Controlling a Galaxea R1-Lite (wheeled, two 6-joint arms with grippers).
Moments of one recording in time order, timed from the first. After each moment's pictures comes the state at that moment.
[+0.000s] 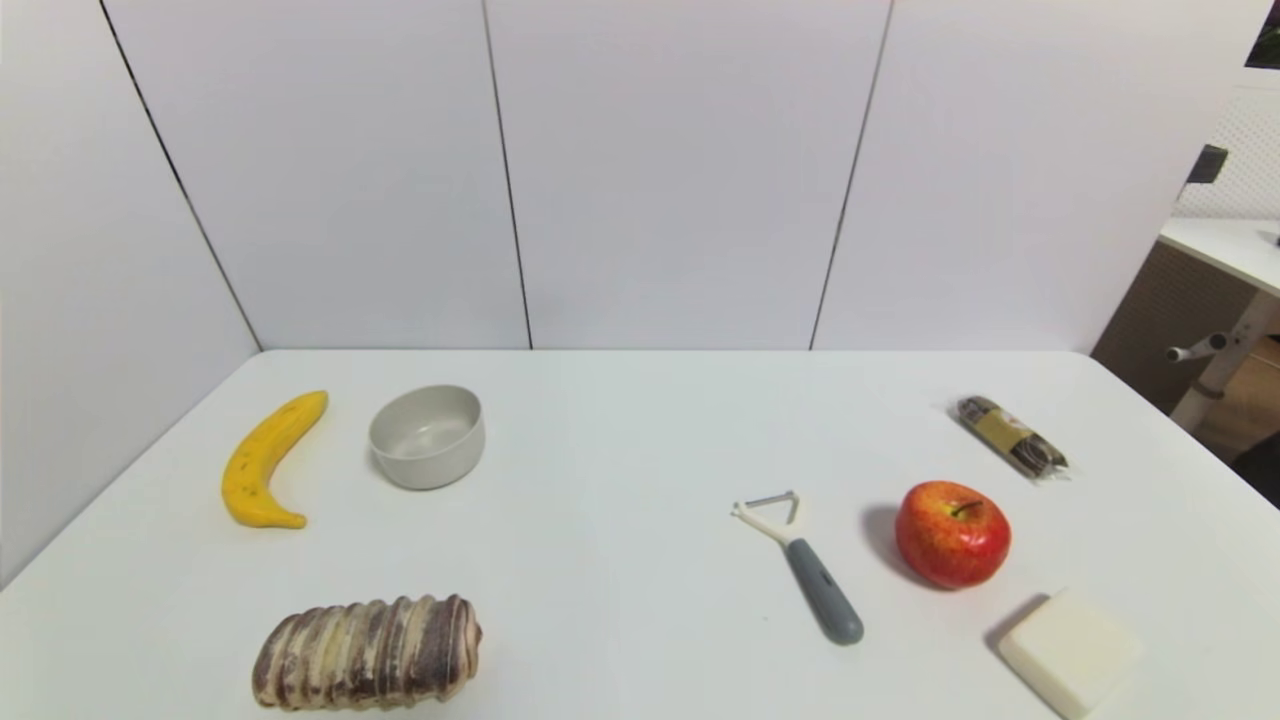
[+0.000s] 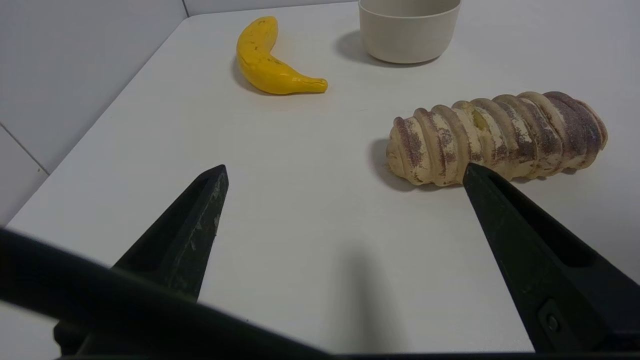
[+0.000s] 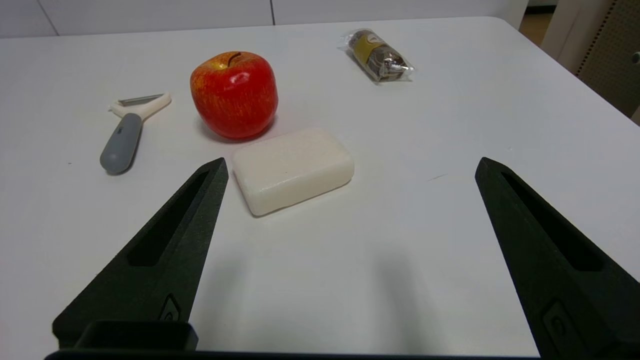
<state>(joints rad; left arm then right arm) -0.01 0.00 0.00 0.00 0.01 0.05 0.01 0.00 0.00 -0.01 -0.02 0.04</state>
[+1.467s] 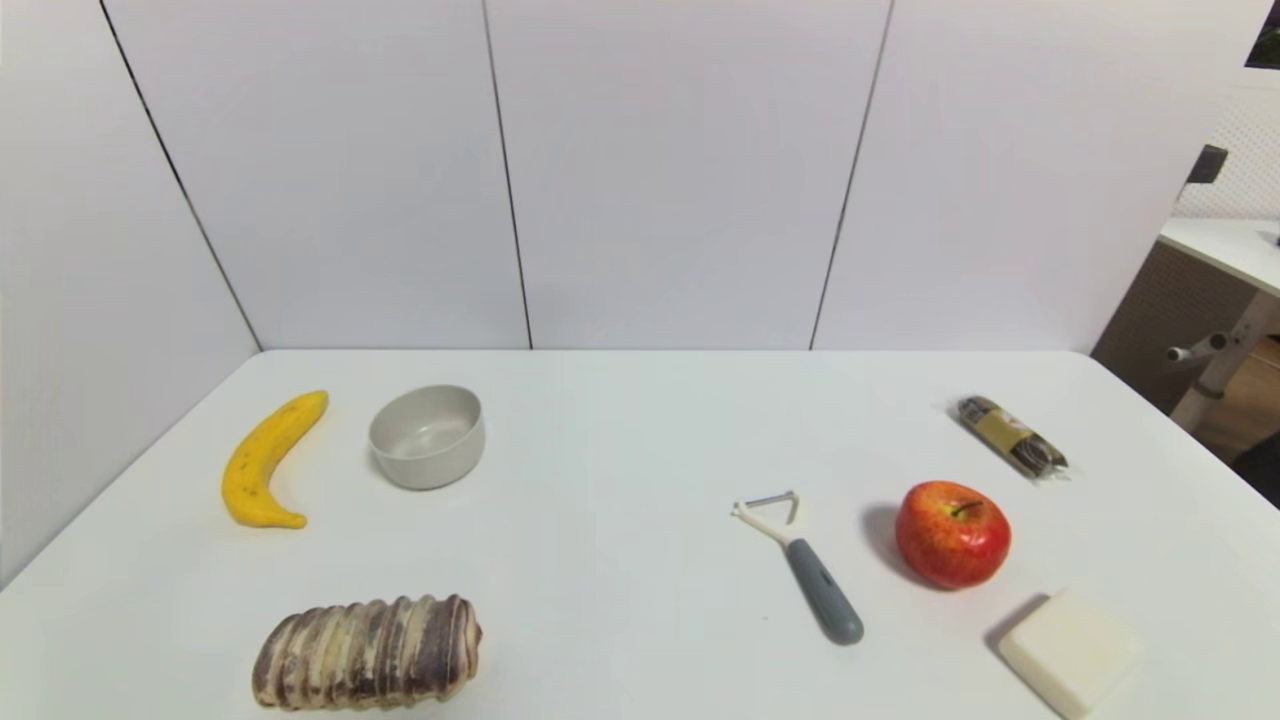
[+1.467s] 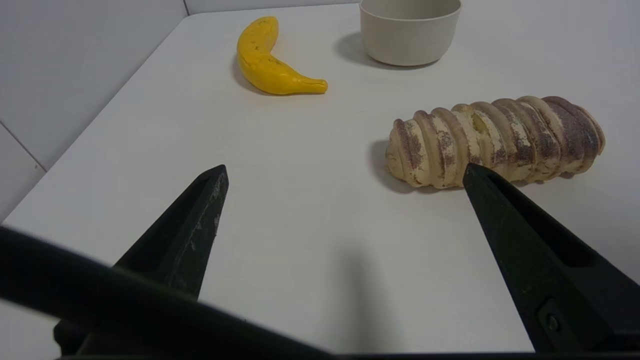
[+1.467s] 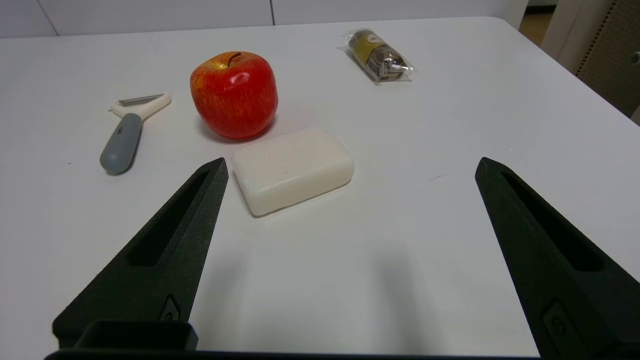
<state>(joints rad) -0.01 0.01 0.00 -0.01 0.02 0.04 0.01 0.00 0.00 -0.01 -0.02 0.04</state>
